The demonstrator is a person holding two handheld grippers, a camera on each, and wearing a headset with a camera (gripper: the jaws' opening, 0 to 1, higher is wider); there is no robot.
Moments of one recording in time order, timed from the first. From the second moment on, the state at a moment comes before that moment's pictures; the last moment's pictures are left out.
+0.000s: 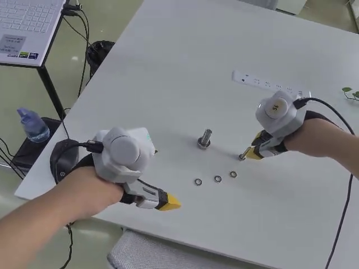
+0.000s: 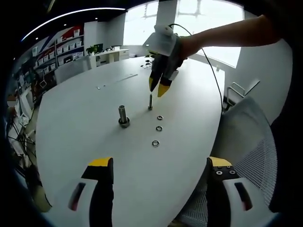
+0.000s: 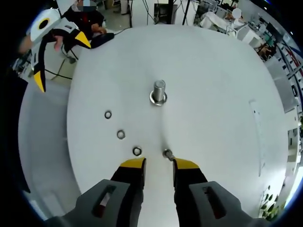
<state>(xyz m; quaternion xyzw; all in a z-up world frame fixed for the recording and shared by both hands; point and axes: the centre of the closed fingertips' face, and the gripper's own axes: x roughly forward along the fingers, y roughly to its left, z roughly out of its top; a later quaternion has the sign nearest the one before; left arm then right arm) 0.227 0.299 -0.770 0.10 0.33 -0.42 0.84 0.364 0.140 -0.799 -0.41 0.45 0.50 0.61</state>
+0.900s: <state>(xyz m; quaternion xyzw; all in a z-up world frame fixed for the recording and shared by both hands) 0.222 0.297 -0.765 0.09 0.32 -0.42 0.84 0.332 0.142 -0.813 -0.39 0.45 0.51 0.62</state>
